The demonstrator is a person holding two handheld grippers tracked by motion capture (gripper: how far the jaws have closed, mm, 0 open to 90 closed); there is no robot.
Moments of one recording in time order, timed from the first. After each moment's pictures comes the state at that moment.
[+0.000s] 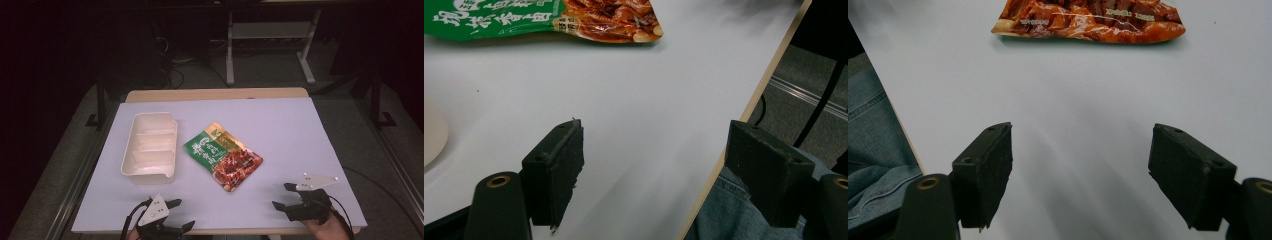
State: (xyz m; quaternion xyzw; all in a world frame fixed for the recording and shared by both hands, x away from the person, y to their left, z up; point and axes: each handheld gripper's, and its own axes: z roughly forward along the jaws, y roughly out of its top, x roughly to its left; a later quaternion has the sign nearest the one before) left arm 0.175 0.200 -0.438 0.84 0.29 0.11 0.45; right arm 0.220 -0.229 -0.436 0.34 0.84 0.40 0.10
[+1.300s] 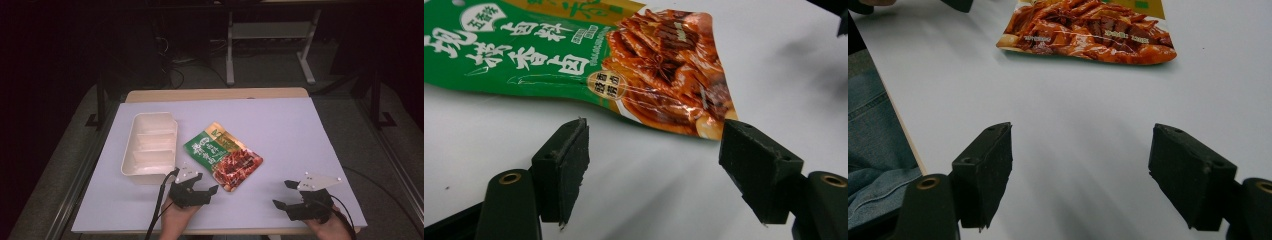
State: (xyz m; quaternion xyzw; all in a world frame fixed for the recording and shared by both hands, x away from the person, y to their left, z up) left arm 0.259 0.132 -0.447 0.79 0.41 0.10 0.45; right arm 0.218 -0.228 -0.426 0.33 0.84 0.41 0.12
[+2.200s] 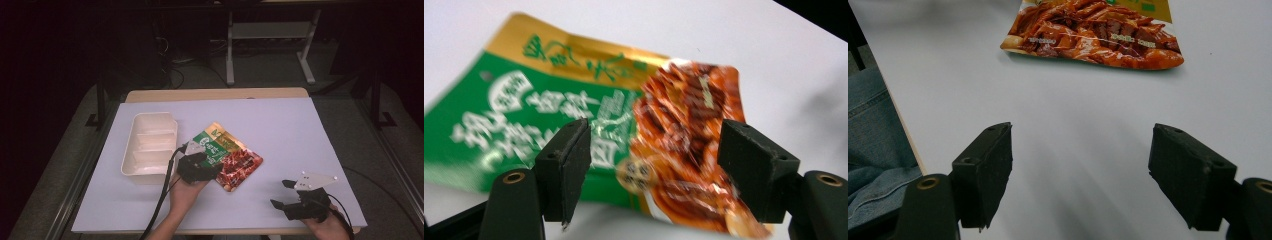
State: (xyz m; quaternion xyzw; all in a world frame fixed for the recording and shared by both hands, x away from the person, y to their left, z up) left arm 0.308 0.112 -0.416 0.79 0.41 0.11 0.43; right arm 0.220 -0.222 -0.425 0.32 0.85 0.40 0.12
